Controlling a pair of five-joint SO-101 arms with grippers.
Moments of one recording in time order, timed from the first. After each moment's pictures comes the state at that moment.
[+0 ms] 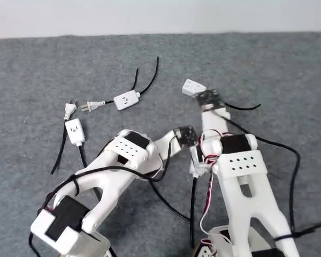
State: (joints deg) left arm 29.6 1.4 36.1 56.6 -34.8; right arm -10.5 -29.1 40.6 68.0 0.0
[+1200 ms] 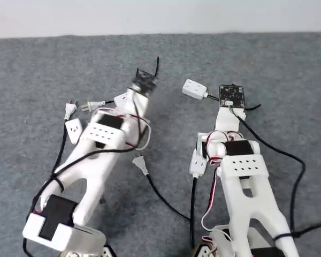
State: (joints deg) left arm 13.4 0.2 28.8 46.5 -3.5; right arm -7.3 -28.9 49.1 50.5 -8.7
